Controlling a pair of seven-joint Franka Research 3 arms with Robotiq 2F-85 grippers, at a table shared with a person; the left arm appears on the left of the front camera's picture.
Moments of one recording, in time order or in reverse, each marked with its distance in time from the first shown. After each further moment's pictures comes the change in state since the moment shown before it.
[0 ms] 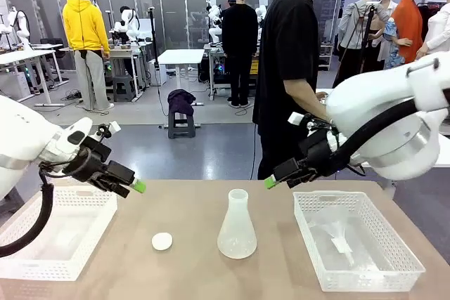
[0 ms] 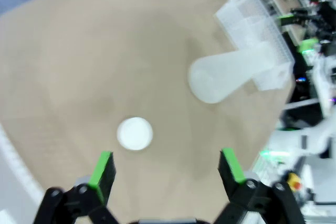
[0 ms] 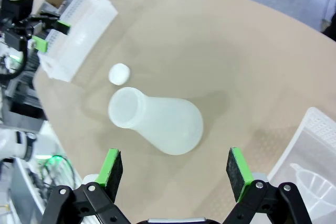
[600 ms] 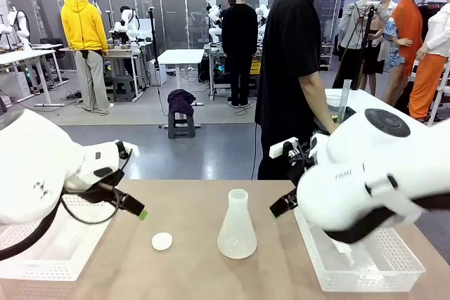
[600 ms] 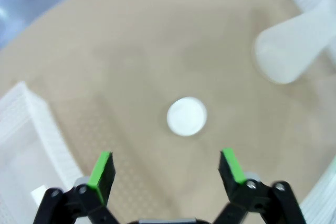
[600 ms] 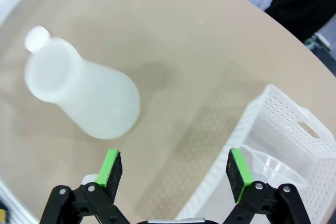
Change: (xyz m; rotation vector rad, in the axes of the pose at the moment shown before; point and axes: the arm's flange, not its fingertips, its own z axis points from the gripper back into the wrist) left arm -0.030 -0.048 -0.035 0.429 0.035 -0.195; right arm -0.032 0.028 -0.041 -0.418 0.082 0.196
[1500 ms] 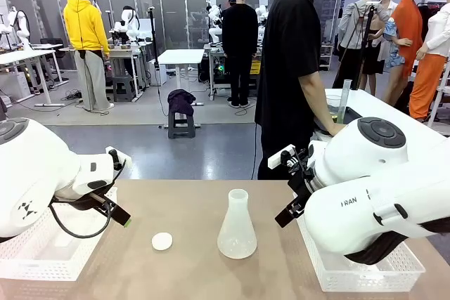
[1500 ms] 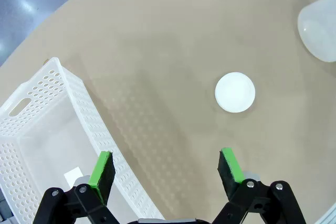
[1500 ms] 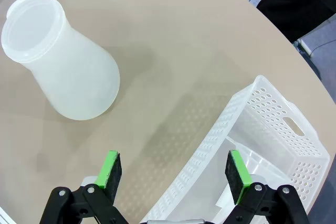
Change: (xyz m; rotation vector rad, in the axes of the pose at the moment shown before) left arm -0.028 0.014 -0.006 0.206 0.073 -0.086; right arm -0.021 0.003 -0.010 -0.118 0.046 0.134
